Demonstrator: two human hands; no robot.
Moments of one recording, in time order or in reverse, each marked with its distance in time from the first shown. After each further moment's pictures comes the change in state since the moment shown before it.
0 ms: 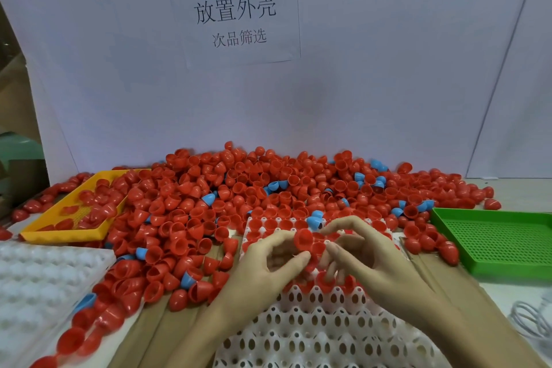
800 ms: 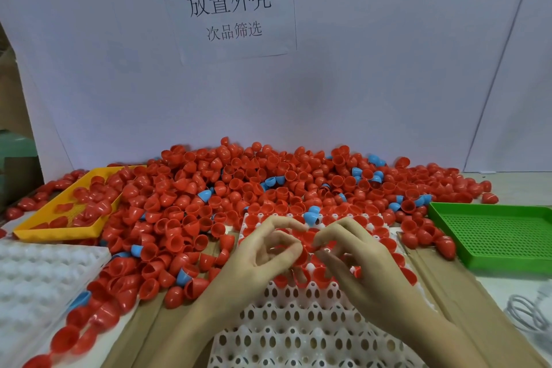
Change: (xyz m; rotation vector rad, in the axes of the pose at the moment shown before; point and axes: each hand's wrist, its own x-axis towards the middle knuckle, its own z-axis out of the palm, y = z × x) left_hand -0.001 0.005 -0.007 -0.138 -0.048 -0.017; right_hand -0.004 0.012 0.014 -0.548 0.109 -0.268
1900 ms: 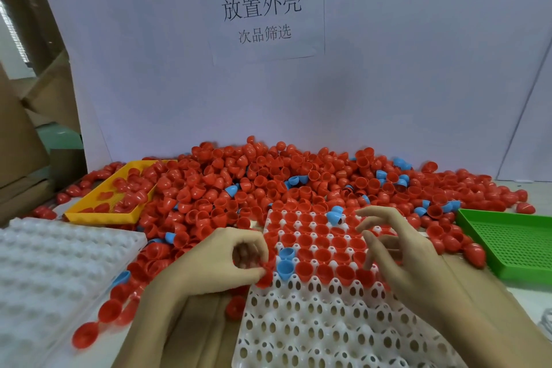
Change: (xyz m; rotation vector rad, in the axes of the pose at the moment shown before) left_hand -0.031 0.022 -0.079 0.747 -0.053 -0.157; right_hand 0.001 0.004 -0.015 0.073 0.093 0.218
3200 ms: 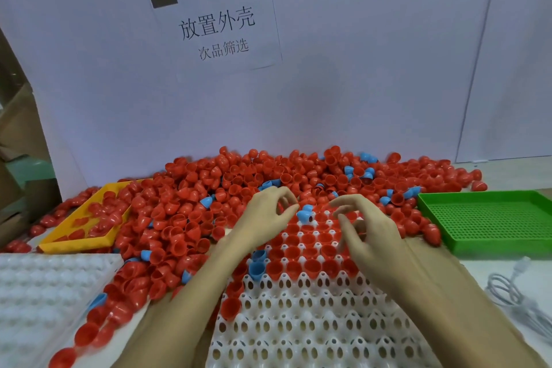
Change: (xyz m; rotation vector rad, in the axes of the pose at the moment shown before) left_hand 0.127 0.044 0.055 0.199 0.293 0.116; right_hand 0.004 0.014 -0.009 0.003 0.152 0.023
